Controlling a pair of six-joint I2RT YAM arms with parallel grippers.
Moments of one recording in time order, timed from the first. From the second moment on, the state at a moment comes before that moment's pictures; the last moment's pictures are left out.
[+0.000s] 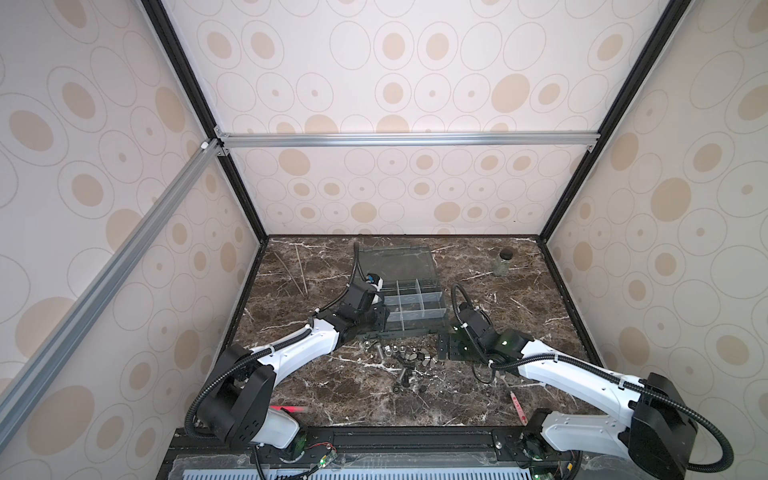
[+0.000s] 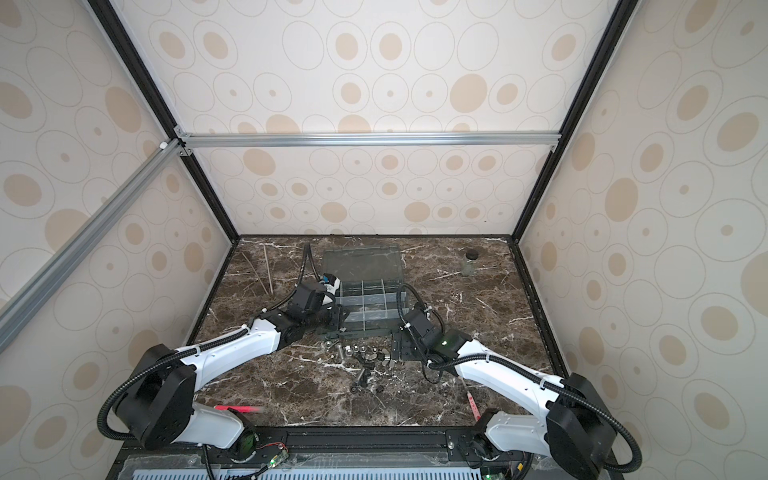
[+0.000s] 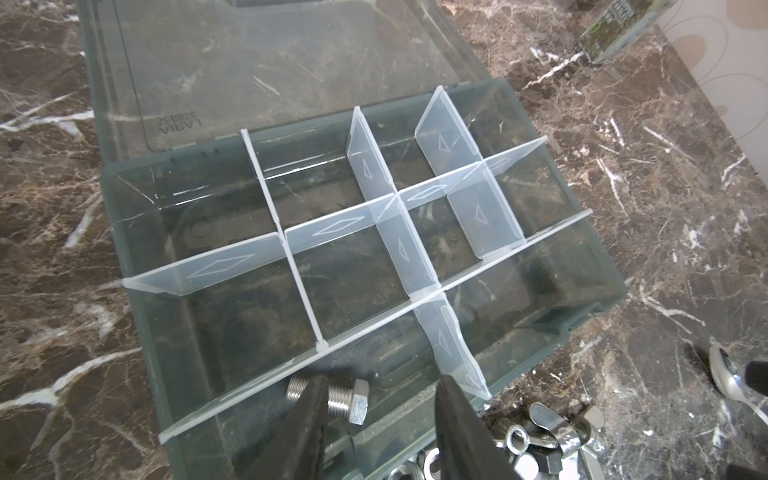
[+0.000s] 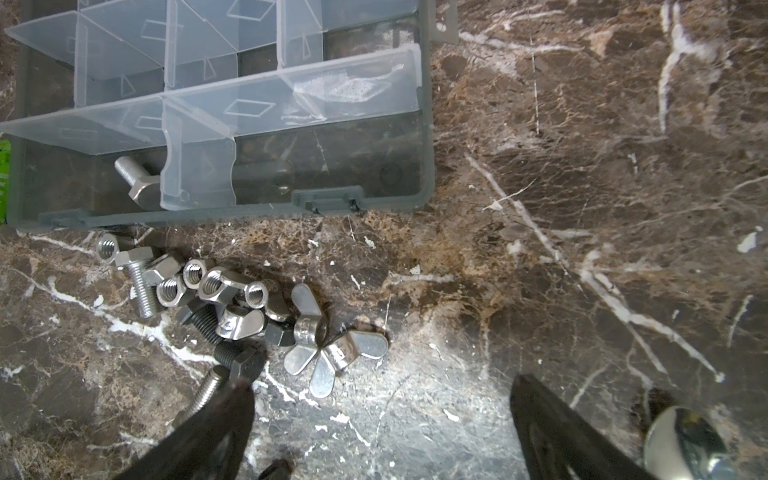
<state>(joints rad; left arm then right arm) -0.58 1.43 0.83 -0.14 0.00 -0.34 0.77 1.21 0.74 -0.55 0.18 0.73</state>
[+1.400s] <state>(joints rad) -0.54 1.09 0.62 -0.10 -0.03 -0.43 1.01 1.56 1.02 -0.55 0.04 0.68</state>
